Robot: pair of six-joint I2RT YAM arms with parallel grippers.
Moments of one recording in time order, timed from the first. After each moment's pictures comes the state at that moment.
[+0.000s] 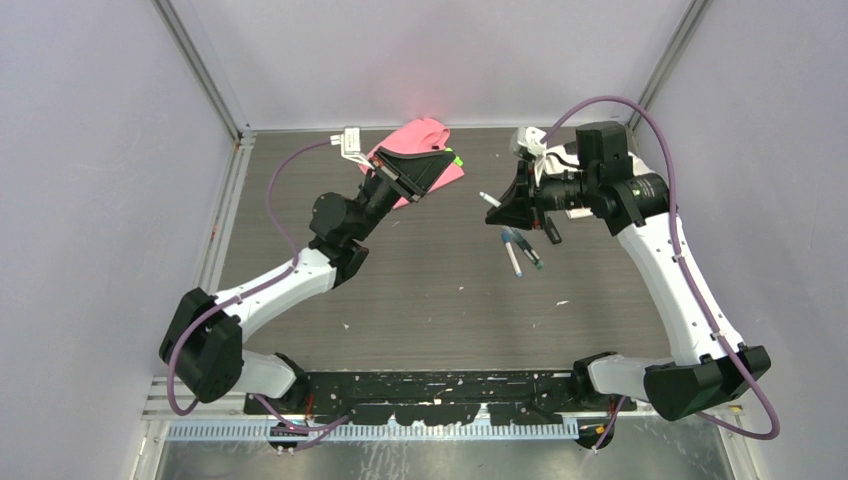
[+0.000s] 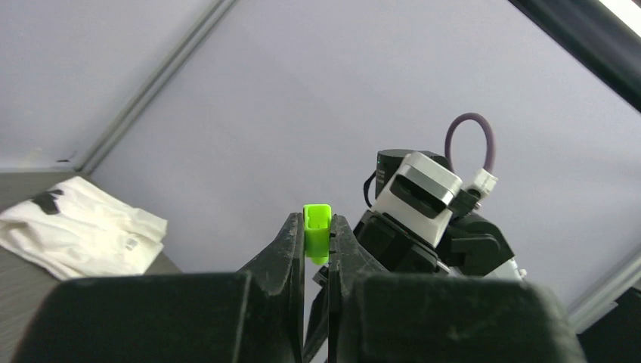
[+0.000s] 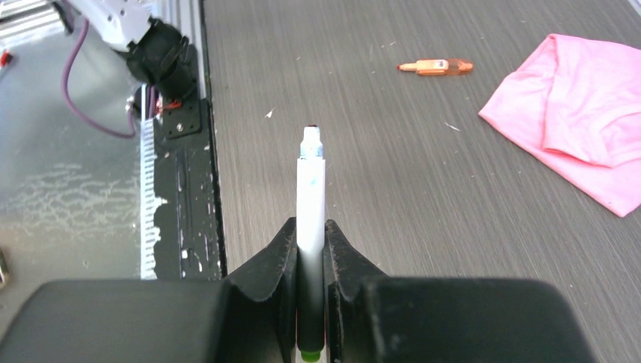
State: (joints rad) left arm -0.69 1.36 0.92 1.00 0.17 -1.00; right arm 0.27 1.25 1.47 -0.90 -1.03 -0.48
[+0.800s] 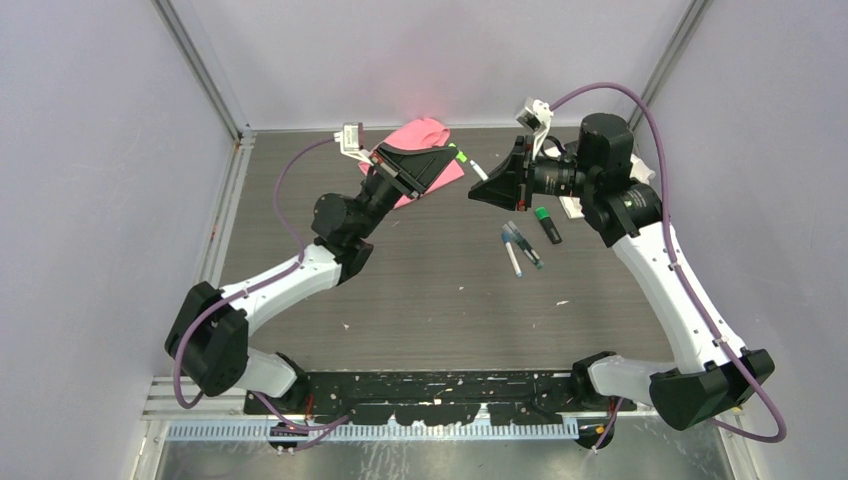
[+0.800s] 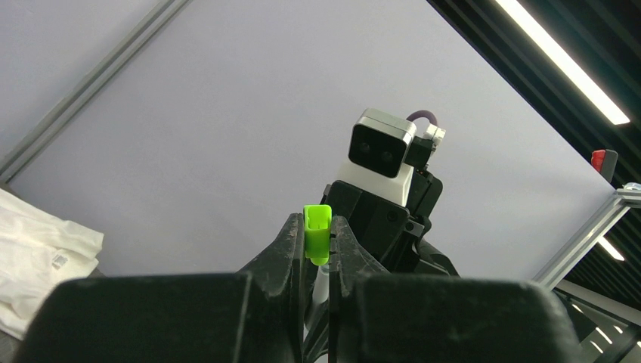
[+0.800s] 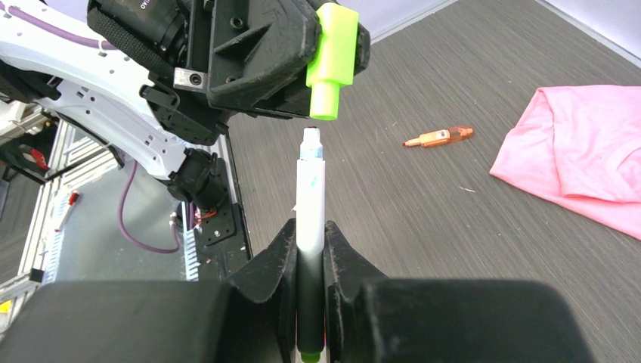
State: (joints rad) left arm -0.70 1.41 0.95 1.11 0.19 -1.11; right arm 0.34 1.21 1.39 -0.40 -0.94 0.11
